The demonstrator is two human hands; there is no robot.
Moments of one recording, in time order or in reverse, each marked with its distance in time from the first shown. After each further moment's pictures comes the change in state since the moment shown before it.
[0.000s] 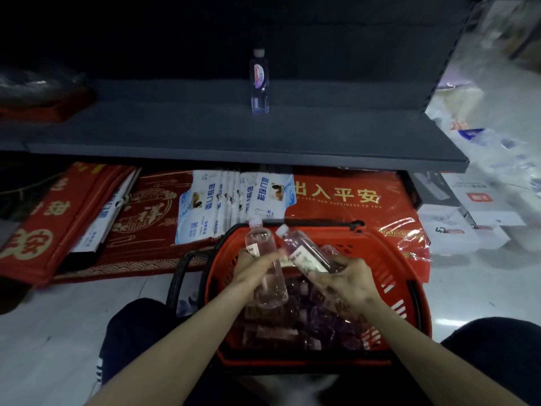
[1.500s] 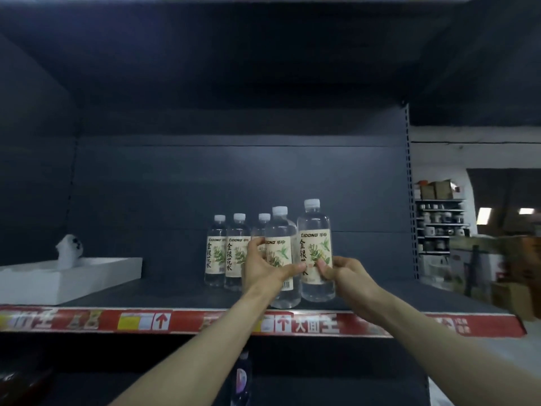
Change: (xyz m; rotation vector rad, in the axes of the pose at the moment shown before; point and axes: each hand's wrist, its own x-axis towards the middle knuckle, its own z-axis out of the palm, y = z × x) left_hand -0.010 0.557 0.024 -0.095 0.084 1.092; right_hand 0.130 -0.472 -0.229 0.288 0.110 -0.751
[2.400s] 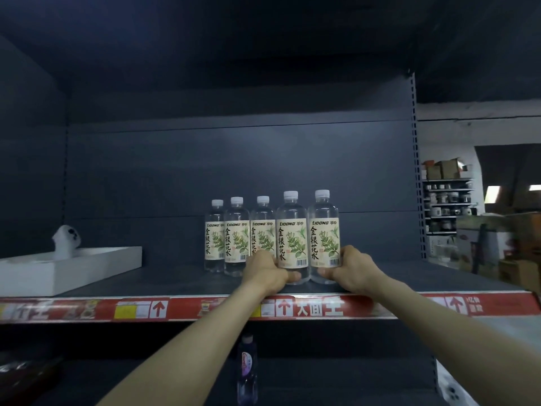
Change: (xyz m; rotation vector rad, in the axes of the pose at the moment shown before) left_hand 0.021 -0.032 0.005 0.612 -0.178 -0.164; right_hand 0.032 0.030 -0.017 -0.777 0.124 0.138
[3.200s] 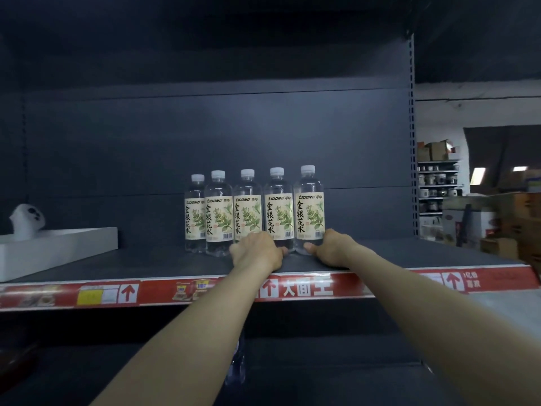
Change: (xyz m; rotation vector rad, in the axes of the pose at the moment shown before) left_hand 0.026 0.009 0.031 0.610 0.068 -0.009; right_hand 0.048 0.011 0.022 -0.227 -0.115 0.168
